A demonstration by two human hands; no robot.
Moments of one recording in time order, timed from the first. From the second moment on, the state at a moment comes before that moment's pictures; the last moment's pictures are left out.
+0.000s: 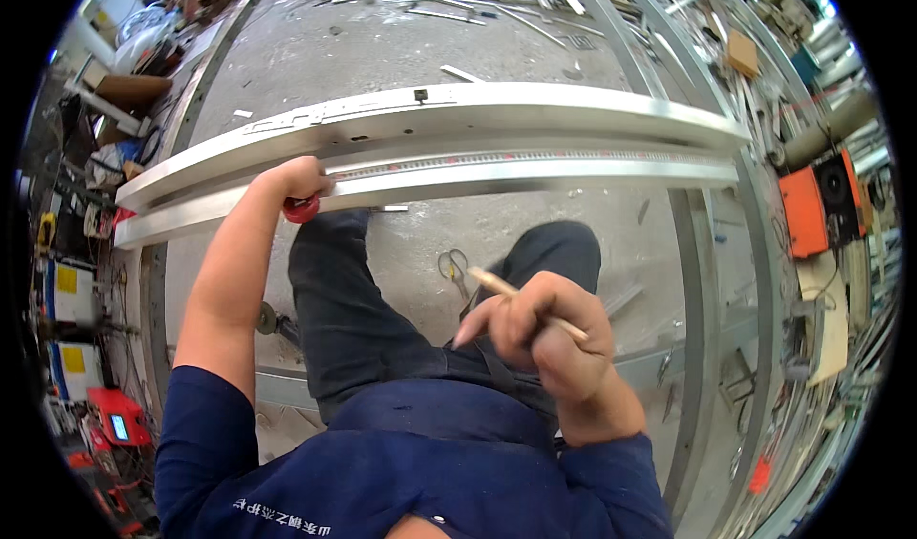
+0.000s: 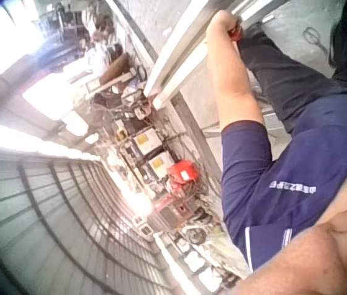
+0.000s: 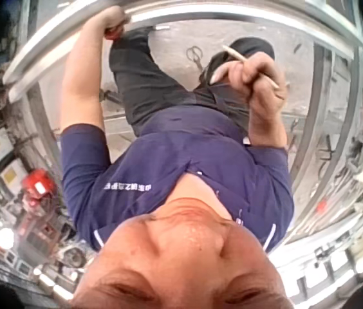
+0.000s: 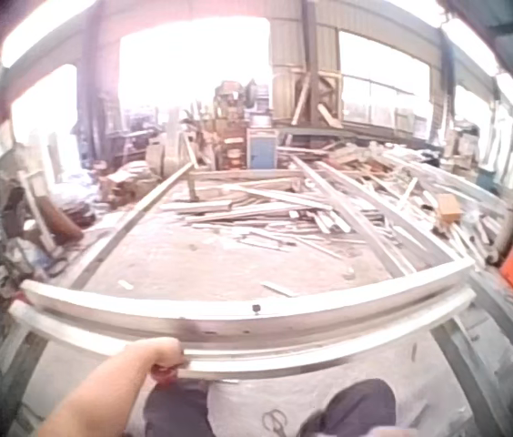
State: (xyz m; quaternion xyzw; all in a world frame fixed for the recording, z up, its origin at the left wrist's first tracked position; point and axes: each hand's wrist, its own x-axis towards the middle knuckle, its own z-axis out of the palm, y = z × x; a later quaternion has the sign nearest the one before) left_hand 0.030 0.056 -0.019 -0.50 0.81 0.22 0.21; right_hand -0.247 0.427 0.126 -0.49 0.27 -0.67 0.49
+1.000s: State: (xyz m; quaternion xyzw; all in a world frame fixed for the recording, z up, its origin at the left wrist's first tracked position) left_hand 0.002 0.068 0.020 -0.56 0.74 0.25 0.26; right_hand -0.351 0.437 -0.129 -0.52 0.75 -0.33 0.24
